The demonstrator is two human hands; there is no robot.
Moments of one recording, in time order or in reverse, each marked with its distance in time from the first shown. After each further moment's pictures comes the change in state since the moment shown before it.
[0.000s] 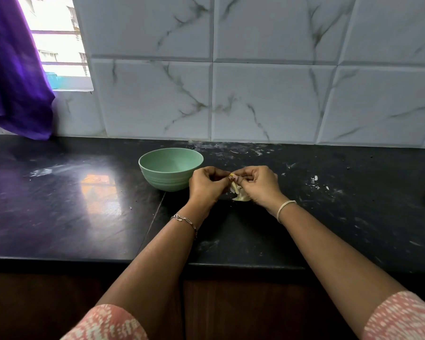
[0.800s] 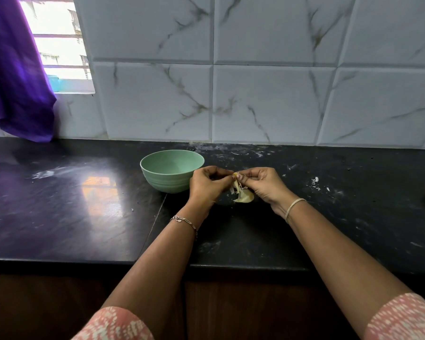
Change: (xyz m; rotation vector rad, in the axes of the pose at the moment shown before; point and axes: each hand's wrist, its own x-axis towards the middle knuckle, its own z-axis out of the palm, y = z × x) left_hand -0.002 0.008 -0.002 -0.061 -0.049 0.031; right_hand -0.003 -0.005 -0.012 0.527 -0.152 0.124
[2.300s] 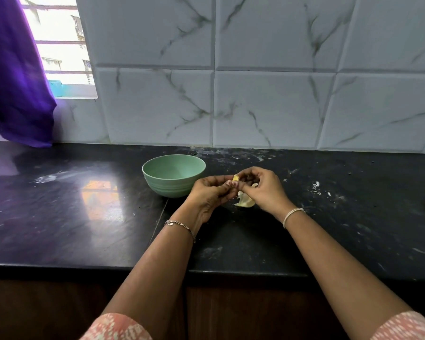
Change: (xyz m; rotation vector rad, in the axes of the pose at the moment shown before) left_hand -0.002 0.004 -0.007 -0.389 -0.191 -0.282; right_hand -0.005 -0.004 0.003 -0.446 0.122 -0.226
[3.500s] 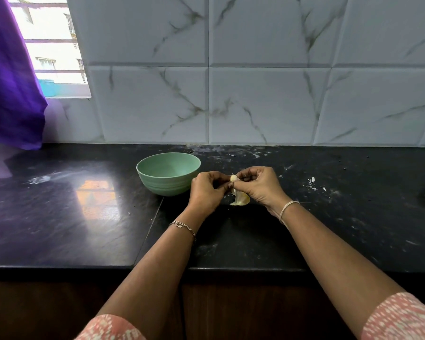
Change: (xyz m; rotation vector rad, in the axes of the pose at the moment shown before) left_hand 0.006 -0.009 0.004 0.799 0.197 0.398; right_hand -0.002 -0.006 0.000 0.273 0.028 0.223
